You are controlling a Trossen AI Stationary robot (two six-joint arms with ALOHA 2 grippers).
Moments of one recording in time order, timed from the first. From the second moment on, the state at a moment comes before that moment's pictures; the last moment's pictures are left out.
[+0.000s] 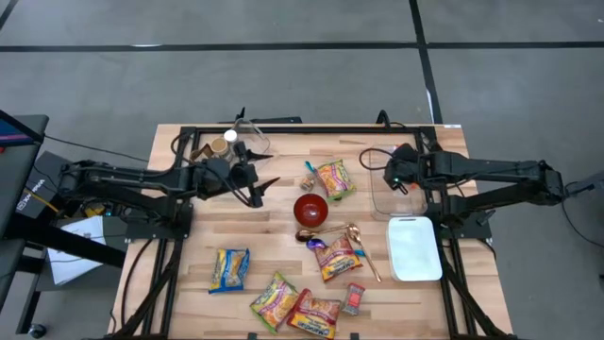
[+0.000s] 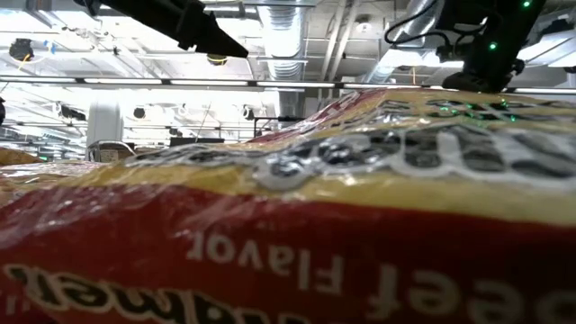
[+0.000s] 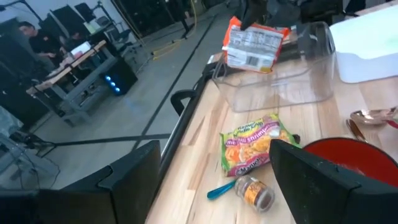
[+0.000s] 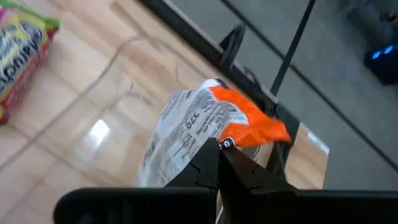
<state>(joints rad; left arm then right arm) 0.04 1.06 0.69 0.12 -0.44 0.36 -0.16 1.04 0.86 -1.18 0.79 0.62</state>
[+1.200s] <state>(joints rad) 0.04 1.06 0.69 0.14 -0.41 0.36 -0.37 1.24 0.79 -1.04 0.65 0.50</state>
